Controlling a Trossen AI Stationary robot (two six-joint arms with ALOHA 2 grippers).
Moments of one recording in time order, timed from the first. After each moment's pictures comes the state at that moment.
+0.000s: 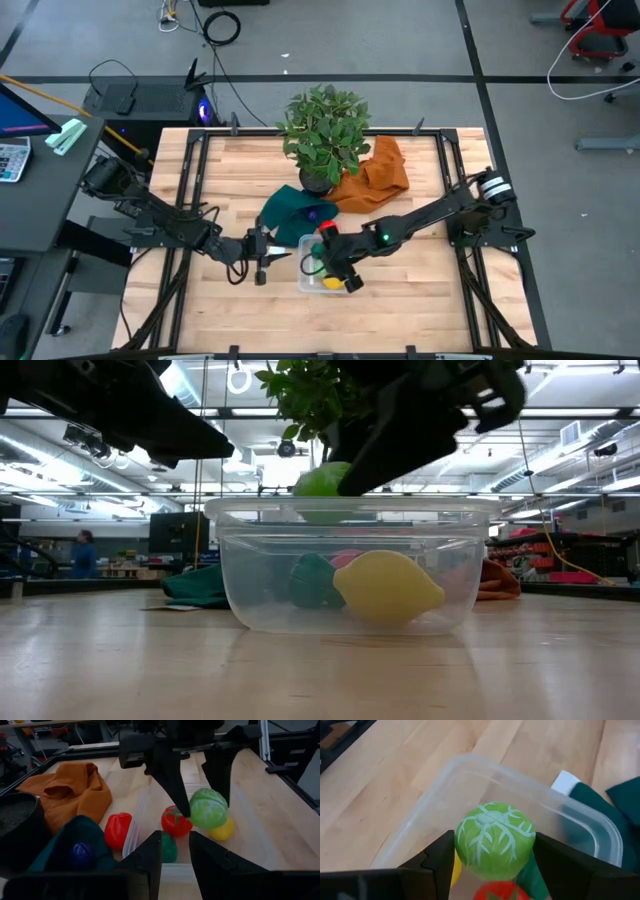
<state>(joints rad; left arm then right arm) -0.51 1.32 0.46 0.53 -0.58 -0.15 0.29 1.79 1.17 -0.17 -0.03 -0.19</state>
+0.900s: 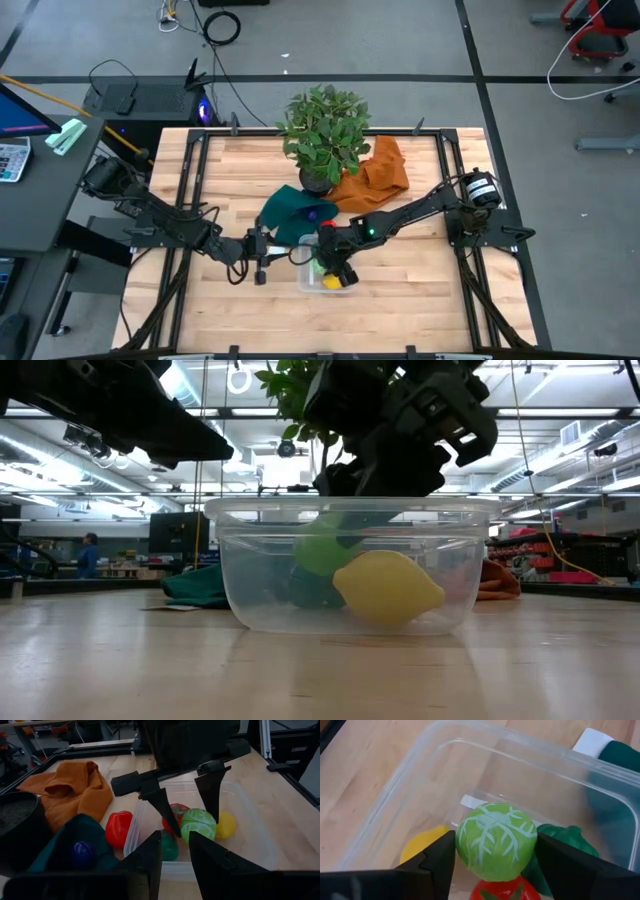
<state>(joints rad) -0.51 1.32 0.46 0.52 -0.58 -0.15 0.21 1.89 1.24 -0.25 -0.17 -0.13</state>
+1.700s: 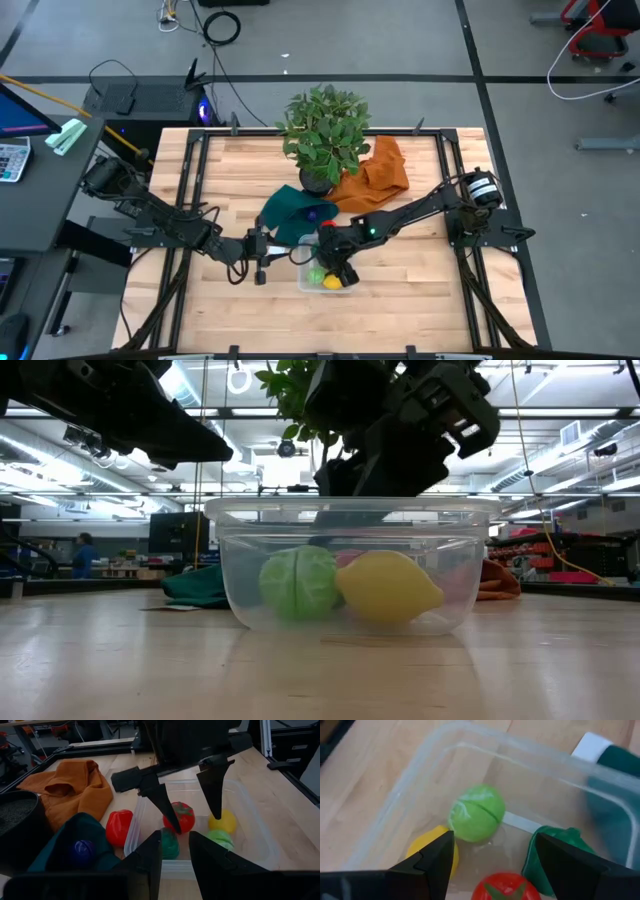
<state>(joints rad) -0.51 1.32 0.46 0.51 -0.58 -0.15 0.21 1.88 1.24 -0.26 -0.18 -0.14</state>
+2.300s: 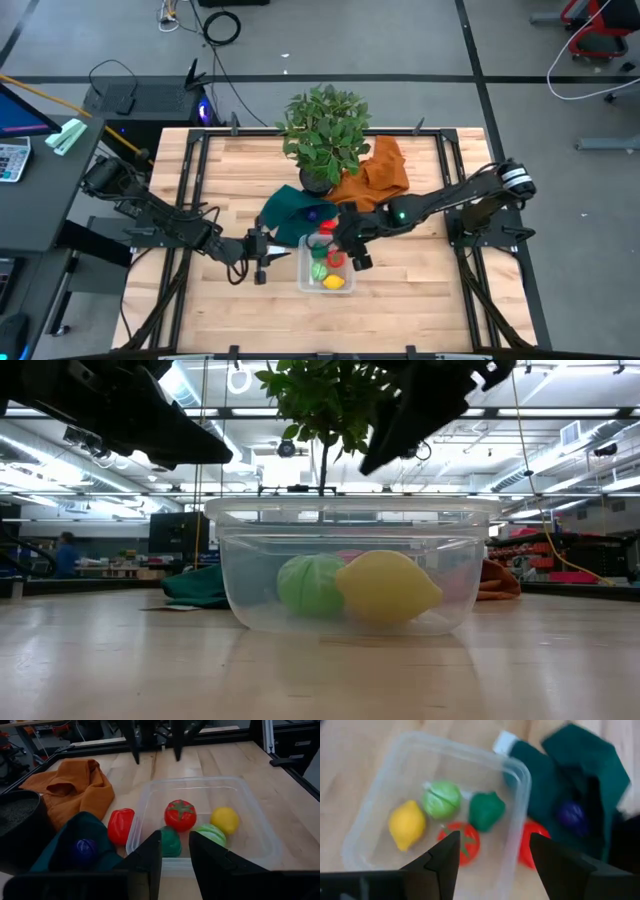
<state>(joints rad) -0.51 1.32 0.46 0.50 -0.58 -0.14 0.21 1.61 1.23 -0.53 0.06 -0.07</state>
